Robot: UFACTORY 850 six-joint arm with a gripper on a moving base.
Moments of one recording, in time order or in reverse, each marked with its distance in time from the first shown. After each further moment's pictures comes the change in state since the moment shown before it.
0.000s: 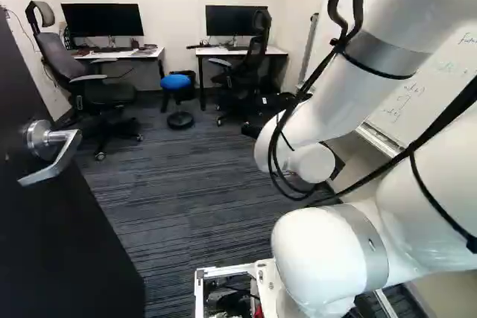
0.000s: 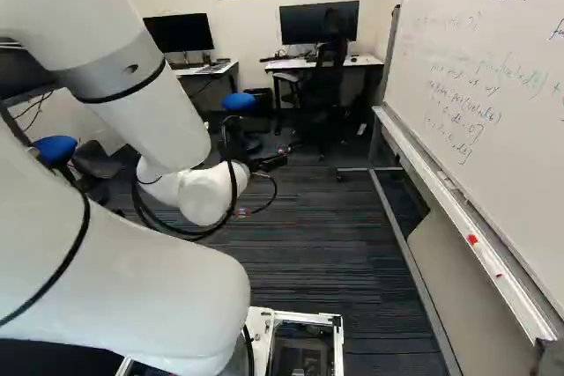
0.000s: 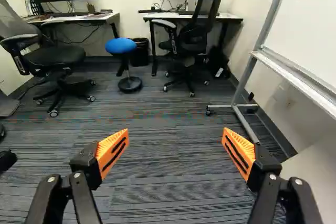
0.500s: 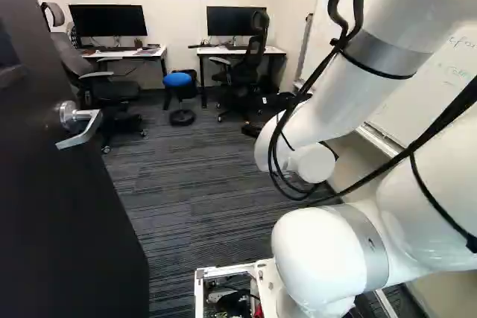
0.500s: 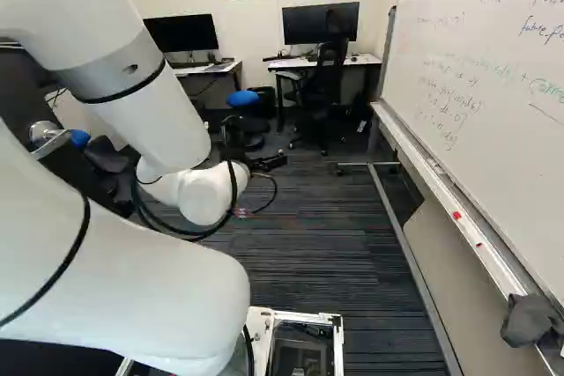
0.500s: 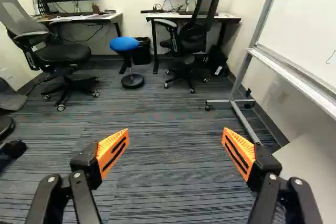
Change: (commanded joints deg) arm 0.0 0.0 0.0 0.0 0.0 0.0
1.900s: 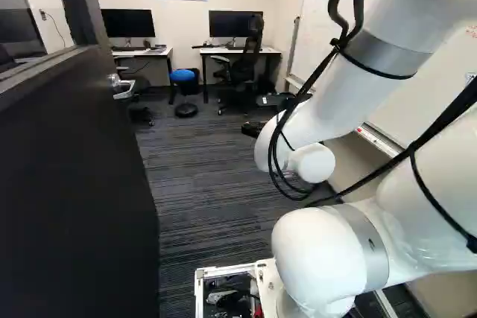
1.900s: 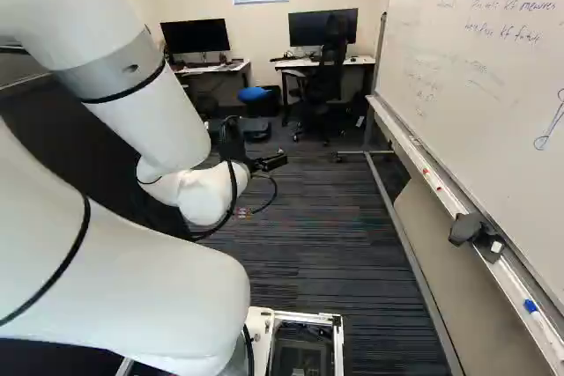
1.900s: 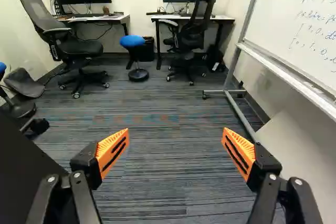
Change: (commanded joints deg) arm 0.0 0.0 0.0 0.0 0.0 0.0
